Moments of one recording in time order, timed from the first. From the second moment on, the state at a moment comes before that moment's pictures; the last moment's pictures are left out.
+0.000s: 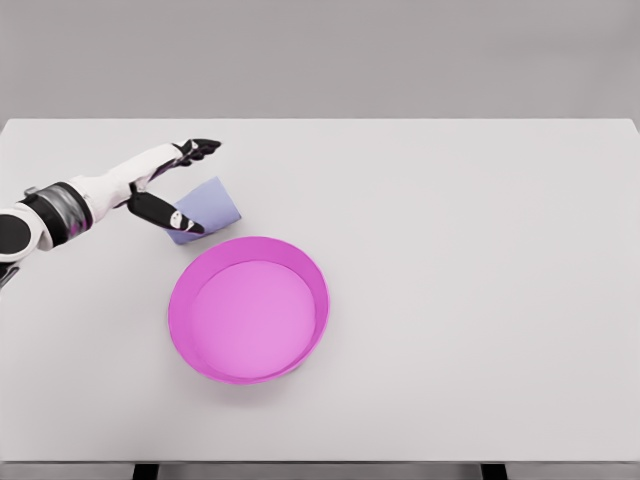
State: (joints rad) left arm -0.55 0.80 -0.64 -1.71 0.25 0.33 -0.29; right arm -0.09 0.00 -0.32 0.30 -0.75 -0.19 0.61
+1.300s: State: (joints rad) left arm -0.57 0.74 -0.66 -1.67 0.20 0.44 -0.28; right arm -0.08 0.00 -0.32 0.30 -0.75 -0.19 0.61
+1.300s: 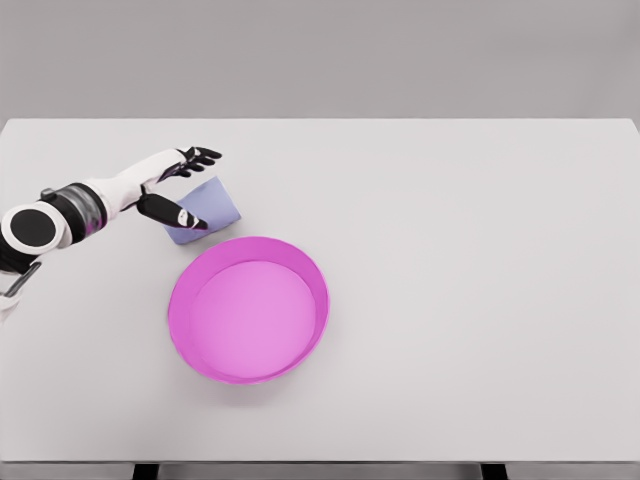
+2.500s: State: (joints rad) left arm -0.56 0.66 -0.68 -1.60 0.14 0.44 -0.28; right arm -0.09 0.00 -0.32 0.30 -0.75 -0.19 0.61
